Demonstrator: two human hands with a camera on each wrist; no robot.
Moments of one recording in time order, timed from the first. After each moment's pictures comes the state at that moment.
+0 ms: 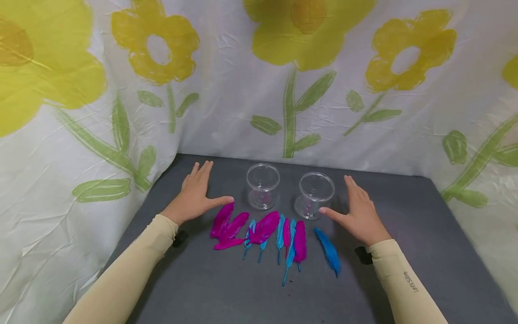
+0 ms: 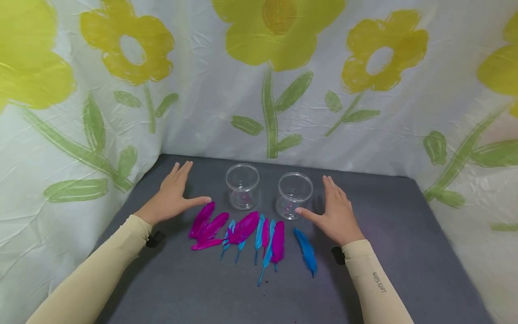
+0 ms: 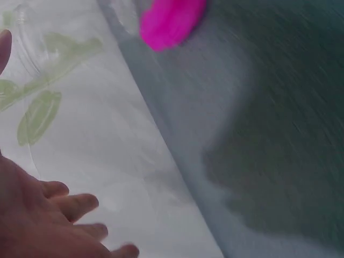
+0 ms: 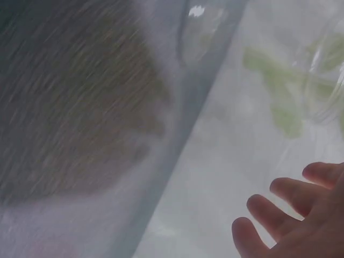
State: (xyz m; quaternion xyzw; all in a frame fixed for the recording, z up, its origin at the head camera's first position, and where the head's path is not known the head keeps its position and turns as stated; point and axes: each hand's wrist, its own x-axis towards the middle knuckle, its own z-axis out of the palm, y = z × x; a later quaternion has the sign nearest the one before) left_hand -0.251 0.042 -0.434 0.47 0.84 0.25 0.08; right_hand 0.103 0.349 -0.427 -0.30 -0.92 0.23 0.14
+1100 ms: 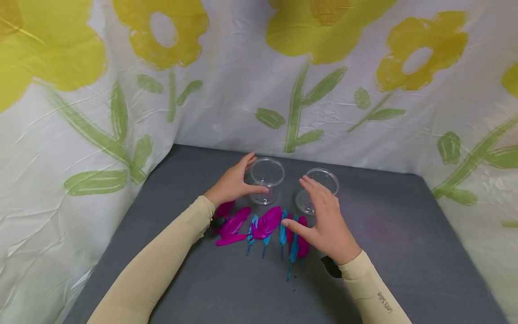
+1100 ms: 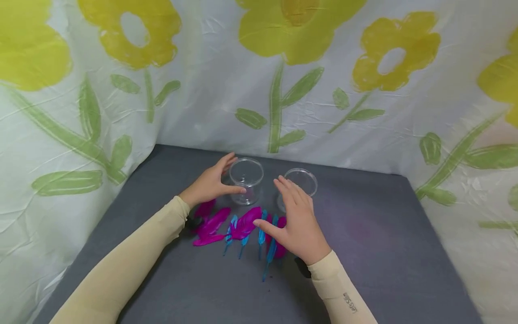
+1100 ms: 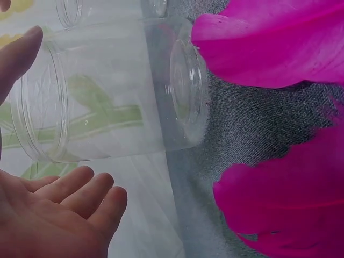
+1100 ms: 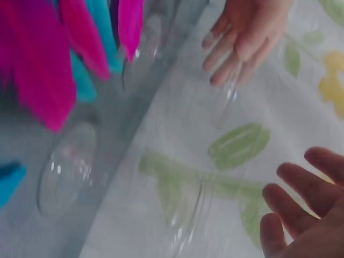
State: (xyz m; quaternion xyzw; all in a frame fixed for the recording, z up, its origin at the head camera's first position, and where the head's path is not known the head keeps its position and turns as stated) left_hand -0.233 0.127 -0.444 0.52 0.72 0.40 0.24; right_hand 0.054 0.229 -0.396 -0.14 -0.94 0.19 0.24
